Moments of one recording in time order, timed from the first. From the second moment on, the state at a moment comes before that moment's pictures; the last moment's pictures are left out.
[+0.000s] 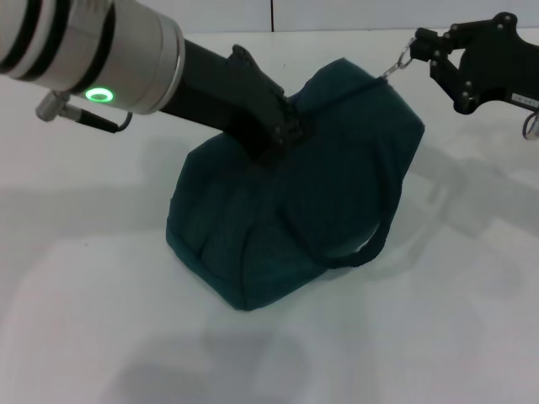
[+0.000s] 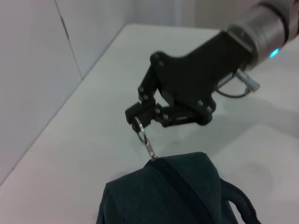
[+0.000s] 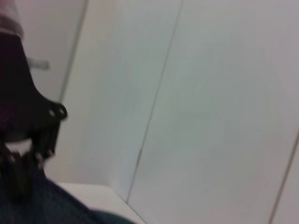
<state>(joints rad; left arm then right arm) -0.54 -2.09 1.42 1.85 2.28 1.62 -2.42 0.44 2.02 -1.19 -0.86 -1.32 -1.20 0.99</state>
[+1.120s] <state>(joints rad) -0.51 -2.09 1.32 1.87 2.16 1.52 -2.39 0.43 2.02 -1.20 -0.79 -1.33 -1.06 0.95</state>
